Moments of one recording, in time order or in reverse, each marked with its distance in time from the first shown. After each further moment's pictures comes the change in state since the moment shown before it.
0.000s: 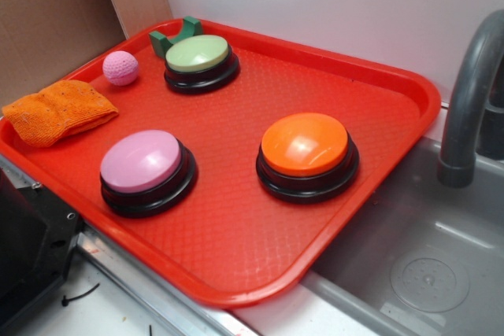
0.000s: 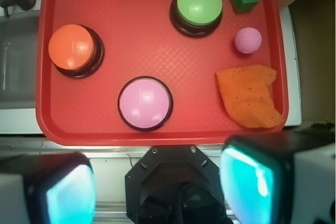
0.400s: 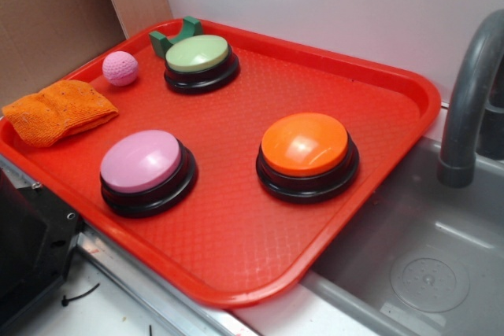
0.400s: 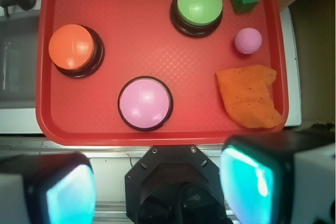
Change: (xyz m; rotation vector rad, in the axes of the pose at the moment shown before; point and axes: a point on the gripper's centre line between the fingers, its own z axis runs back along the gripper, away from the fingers) arm -0.001 0.001 -0.006 0.005 0.013 -0.013
